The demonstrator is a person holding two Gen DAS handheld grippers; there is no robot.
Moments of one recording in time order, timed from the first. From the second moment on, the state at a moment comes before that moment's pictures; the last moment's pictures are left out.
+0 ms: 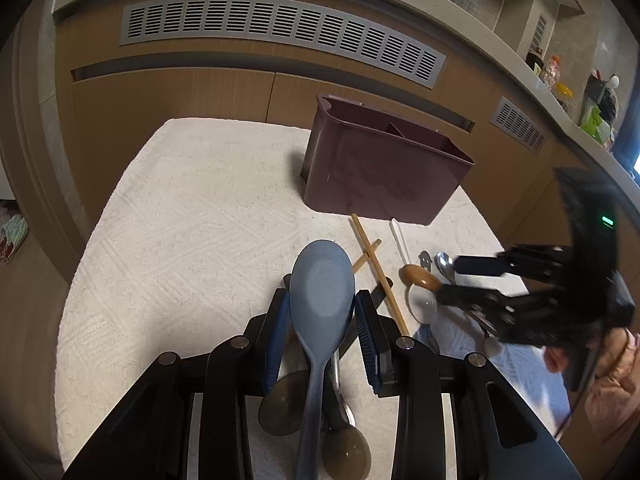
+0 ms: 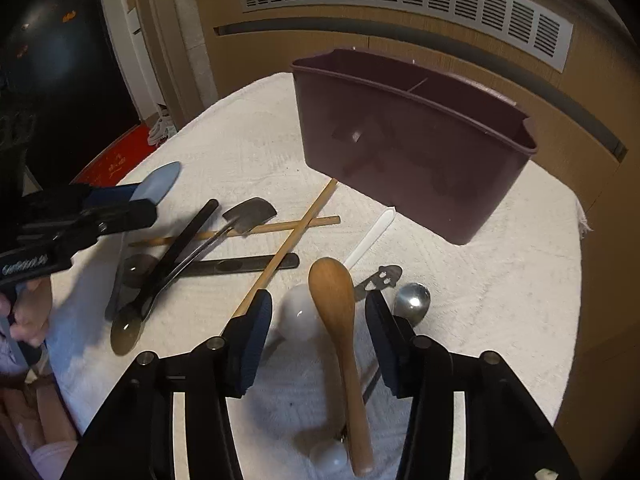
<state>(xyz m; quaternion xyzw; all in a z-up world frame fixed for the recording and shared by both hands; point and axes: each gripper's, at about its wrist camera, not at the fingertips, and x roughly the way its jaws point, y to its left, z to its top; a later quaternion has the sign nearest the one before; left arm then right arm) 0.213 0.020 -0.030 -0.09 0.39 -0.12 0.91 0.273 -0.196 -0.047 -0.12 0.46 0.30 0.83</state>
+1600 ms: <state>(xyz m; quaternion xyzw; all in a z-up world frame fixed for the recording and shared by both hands) 0.360 -0.031 0.130 -0.11 0.21 -0.21 0.95 0.342 -0.248 0.112 0.02 0.25 0.21 0.95</state>
